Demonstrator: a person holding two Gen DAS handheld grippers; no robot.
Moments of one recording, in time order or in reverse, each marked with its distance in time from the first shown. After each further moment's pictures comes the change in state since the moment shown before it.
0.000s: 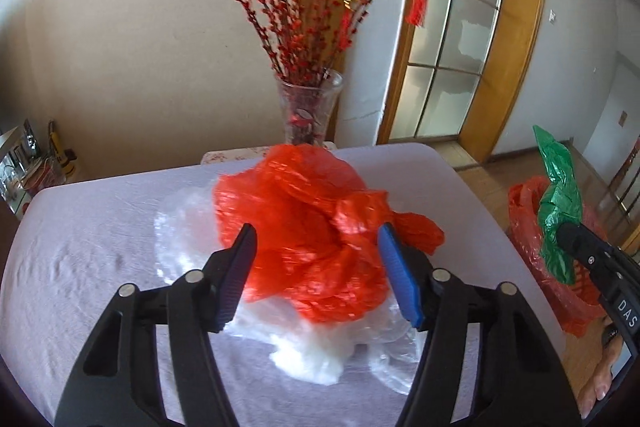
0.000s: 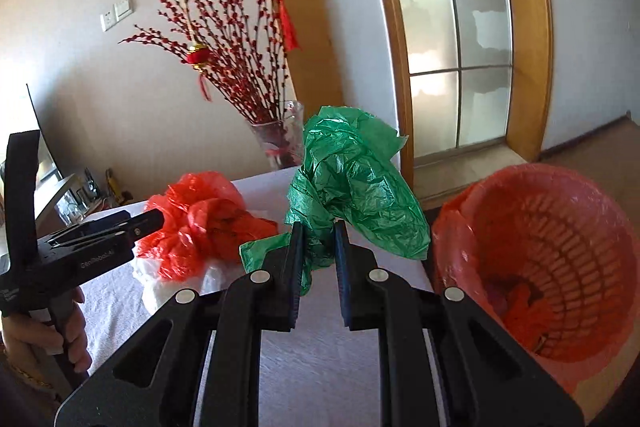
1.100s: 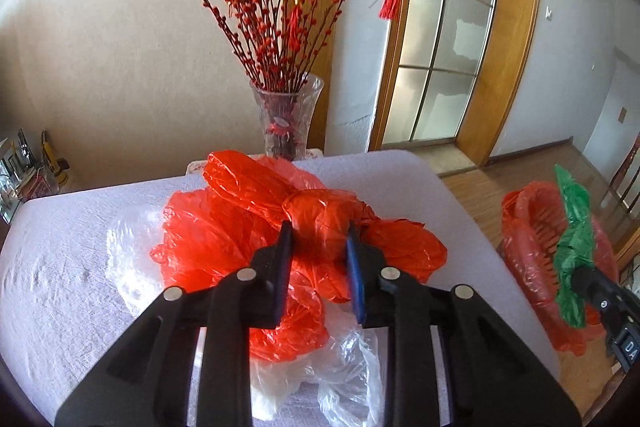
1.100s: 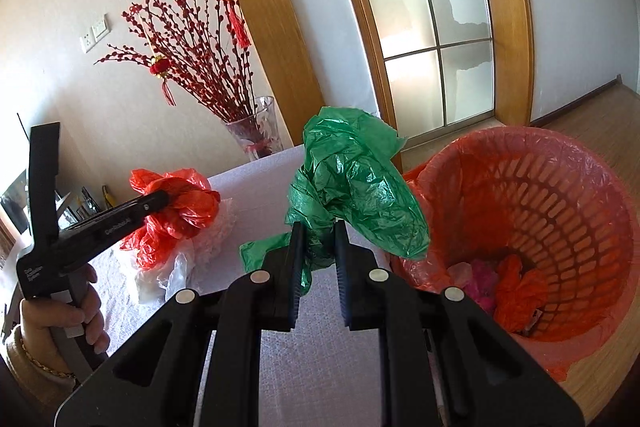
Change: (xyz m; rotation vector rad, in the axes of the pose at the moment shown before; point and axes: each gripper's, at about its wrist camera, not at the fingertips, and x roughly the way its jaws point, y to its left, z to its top) left arm 0.017 -0.032 0.009 0.007 -0.036 0.002; right arm -0.017 -0.044 -0.016 0.101 0.011 -0.003
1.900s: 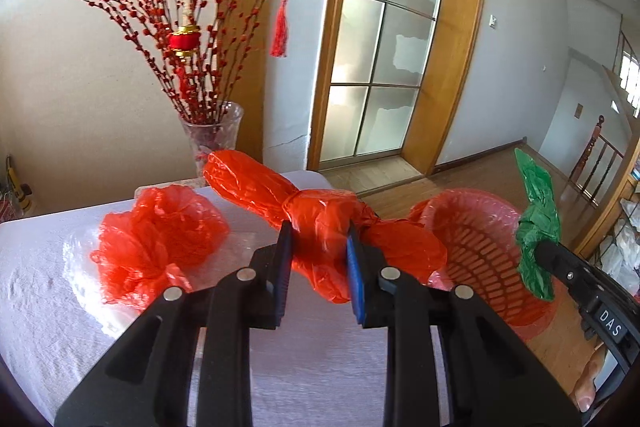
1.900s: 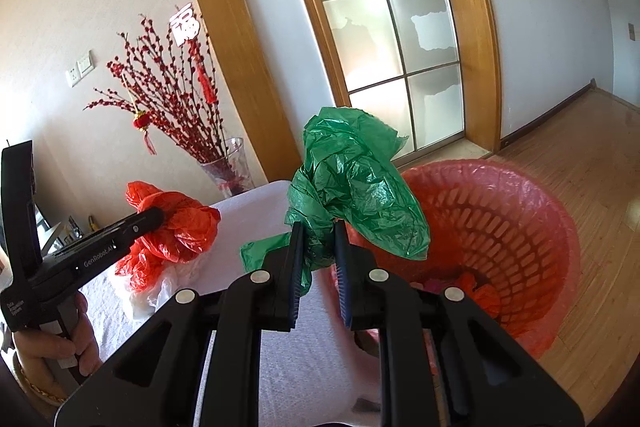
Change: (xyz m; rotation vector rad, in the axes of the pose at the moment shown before) left arm -0.043 -0.075 0.001 0.066 -0.060 -0.178; right arm -0.060 -0.043 0.017 0.039 -0.109 -0.077
